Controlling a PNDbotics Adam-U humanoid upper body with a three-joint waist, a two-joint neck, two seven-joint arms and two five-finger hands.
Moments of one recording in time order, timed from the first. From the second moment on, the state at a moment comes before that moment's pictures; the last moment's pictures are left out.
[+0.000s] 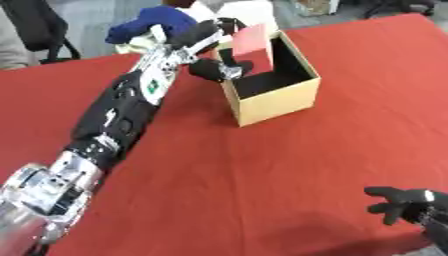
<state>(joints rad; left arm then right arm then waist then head) -0.95 0.45 -0.12 -0.93 -0.67 -0.52 -0.16 -0.19 -0.22 0.19 -1.76 -0.28 -0.15 0.84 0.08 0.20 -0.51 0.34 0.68</state>
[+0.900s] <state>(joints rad) -0.94 0.45 -0.13 -0.93 -0.75 -0.53 -0.15 -0.19 -0.22 0.19 -1.76 -0.28 -0.15 0.84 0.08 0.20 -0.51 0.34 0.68</state>
